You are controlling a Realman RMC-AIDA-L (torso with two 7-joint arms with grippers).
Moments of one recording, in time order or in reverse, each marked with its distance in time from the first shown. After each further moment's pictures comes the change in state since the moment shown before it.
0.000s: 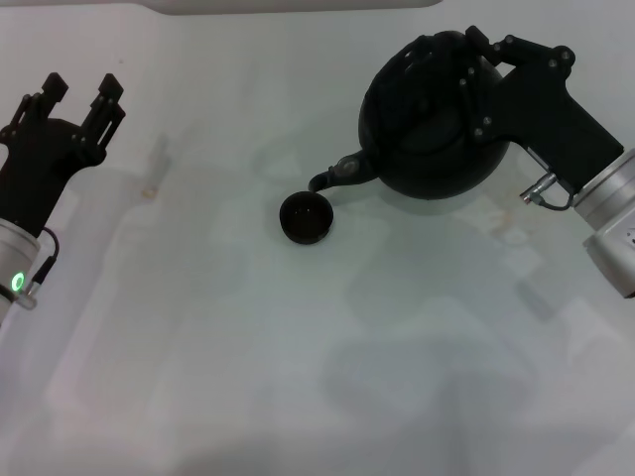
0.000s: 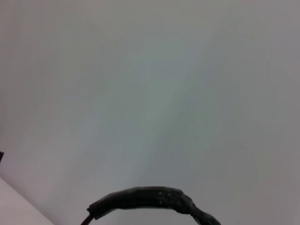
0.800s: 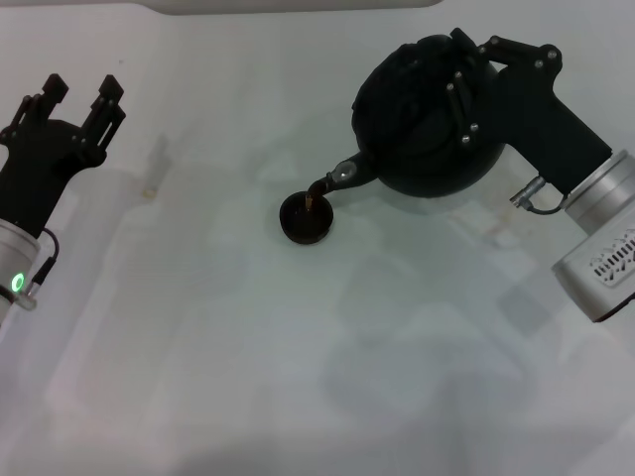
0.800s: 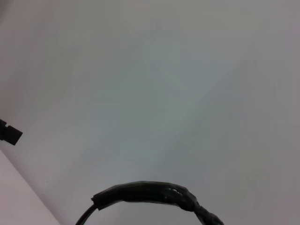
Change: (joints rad) left arm 0.001 0.000 0.001 -0.001 0.002 -0.002 0.000; right arm 0.000 0.000 -0.011 -0.023 -0.010 -0.004 -0.204
